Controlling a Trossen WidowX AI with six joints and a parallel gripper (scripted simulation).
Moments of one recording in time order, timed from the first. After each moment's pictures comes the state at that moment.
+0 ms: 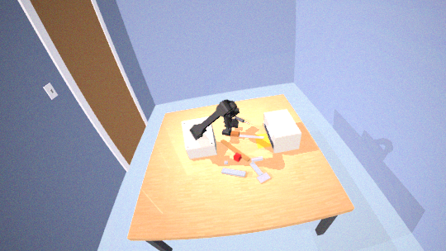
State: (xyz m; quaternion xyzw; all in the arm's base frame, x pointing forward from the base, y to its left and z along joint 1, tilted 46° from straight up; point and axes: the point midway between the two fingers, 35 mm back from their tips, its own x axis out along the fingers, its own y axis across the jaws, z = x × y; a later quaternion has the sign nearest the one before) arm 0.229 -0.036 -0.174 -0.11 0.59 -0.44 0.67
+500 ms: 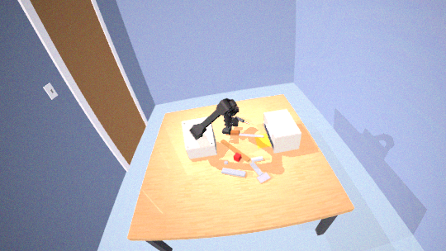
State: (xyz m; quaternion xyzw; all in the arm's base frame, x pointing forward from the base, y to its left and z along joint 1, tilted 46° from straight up) arm 0.233 -0.026 -0.185 -0.11 0.59 -0.44 0.67
